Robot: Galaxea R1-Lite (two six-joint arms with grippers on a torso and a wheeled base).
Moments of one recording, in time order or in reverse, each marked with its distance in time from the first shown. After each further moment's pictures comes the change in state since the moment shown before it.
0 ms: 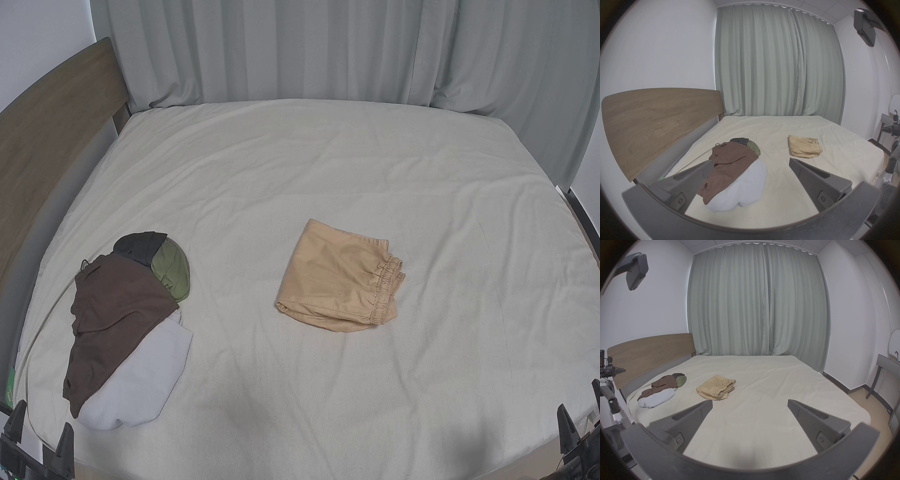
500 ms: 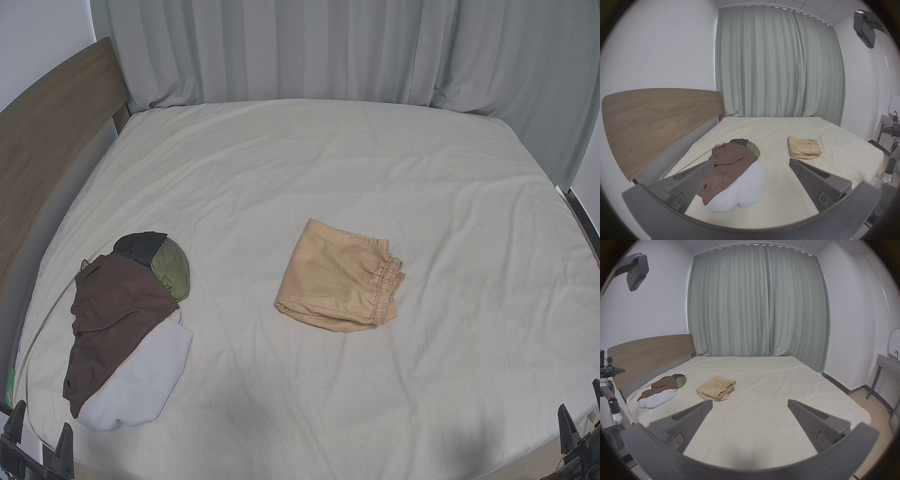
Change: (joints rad) left arm 0.002 -0.015 0.000 0.002 -0.003 -0.006; right arm 0.000 -0.012 0.000 0.001 -0.001 0.002
